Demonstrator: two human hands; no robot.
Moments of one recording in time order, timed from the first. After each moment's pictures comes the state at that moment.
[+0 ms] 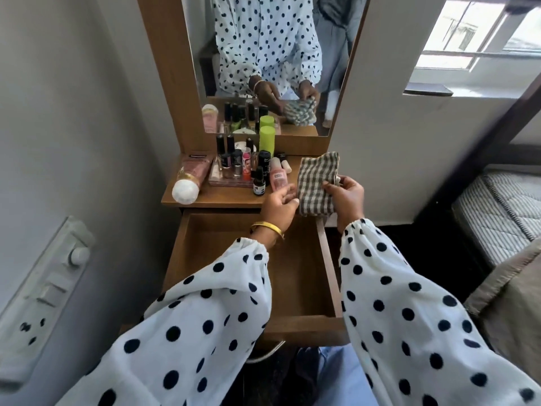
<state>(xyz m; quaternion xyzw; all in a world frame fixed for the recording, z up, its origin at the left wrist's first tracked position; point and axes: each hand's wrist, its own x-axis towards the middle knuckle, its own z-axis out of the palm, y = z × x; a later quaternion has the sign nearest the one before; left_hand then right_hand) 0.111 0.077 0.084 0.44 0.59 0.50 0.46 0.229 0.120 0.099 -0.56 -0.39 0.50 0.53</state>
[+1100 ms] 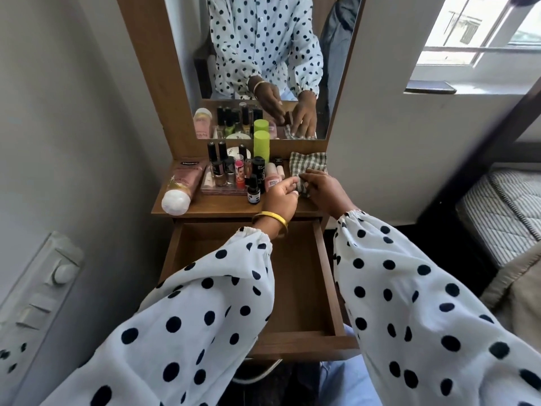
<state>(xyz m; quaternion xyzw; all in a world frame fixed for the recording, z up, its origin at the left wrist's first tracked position) 0.118 0.118 0.095 0.45 0.61 0.47 0.45 0.226 0.188 0.078 -0.54 -0.80 0.18 0.19</state>
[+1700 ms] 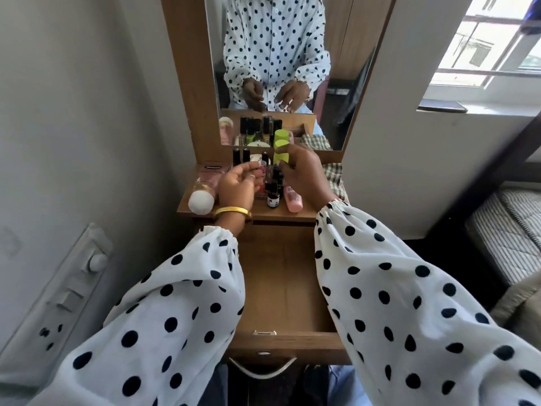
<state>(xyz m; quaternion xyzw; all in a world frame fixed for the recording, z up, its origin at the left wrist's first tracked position) 0.027 0.092 0.119 0.35 0.58 0.64 0.36 0.144 0.149 0.144 -0.45 -0.80 0.17 0.36</state>
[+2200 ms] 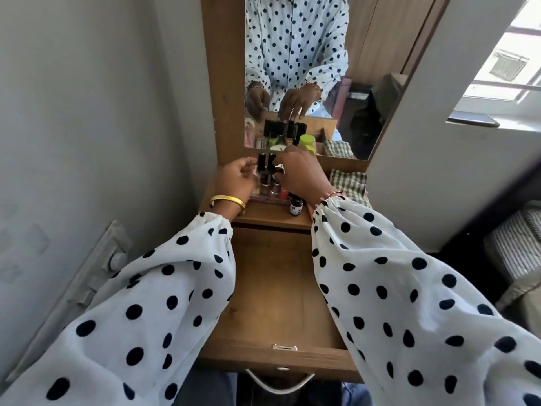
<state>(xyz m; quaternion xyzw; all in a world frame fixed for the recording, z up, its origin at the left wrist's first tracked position) -0.038 0.106 0.121 0.47 0.69 0.50 0.23 0.087 0.158 0.157 -0.44 -0.89 -0.03 0.12</state>
